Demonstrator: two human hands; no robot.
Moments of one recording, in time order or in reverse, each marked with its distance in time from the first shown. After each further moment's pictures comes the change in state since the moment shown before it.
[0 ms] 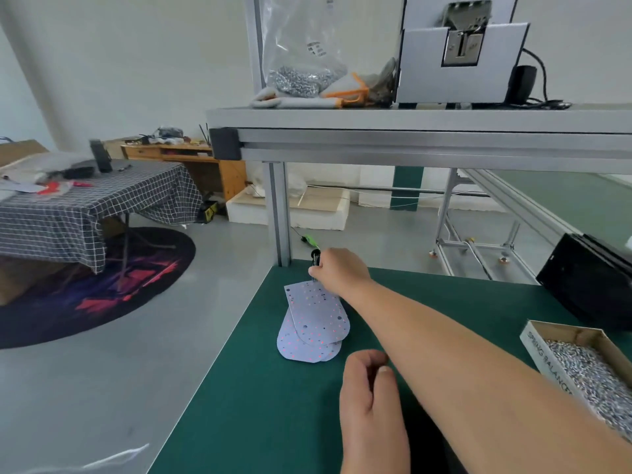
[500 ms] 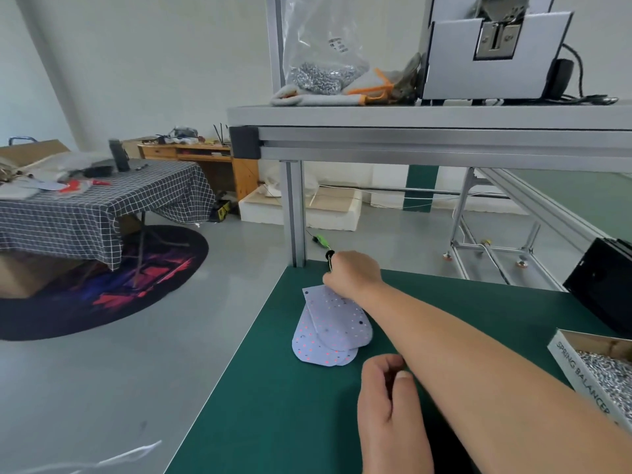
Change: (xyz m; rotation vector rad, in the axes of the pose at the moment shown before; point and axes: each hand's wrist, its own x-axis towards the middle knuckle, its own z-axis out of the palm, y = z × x) left_hand 0.004 0.002 -0.001 -0.022 0.021 -0.023; right_hand 0.012 -0.001 0.015 -0.166 0.029 -0.047
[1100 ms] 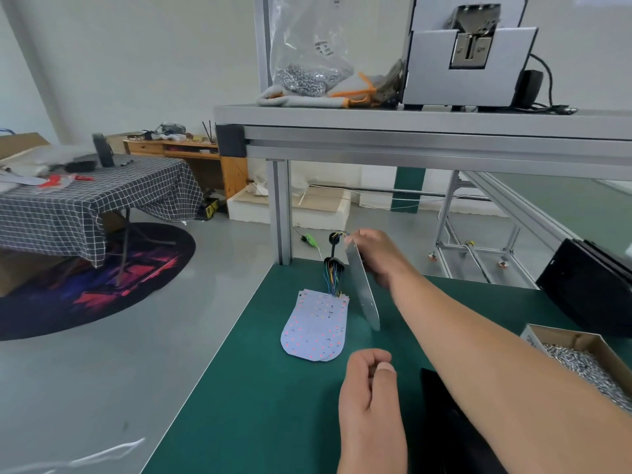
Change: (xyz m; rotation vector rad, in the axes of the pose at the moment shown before) left_hand -0.004 -0.001 0.000 -0.001 -0.039 0.010; right_hand -0.010 0.055 -0.046 1.173 0.025 0.211
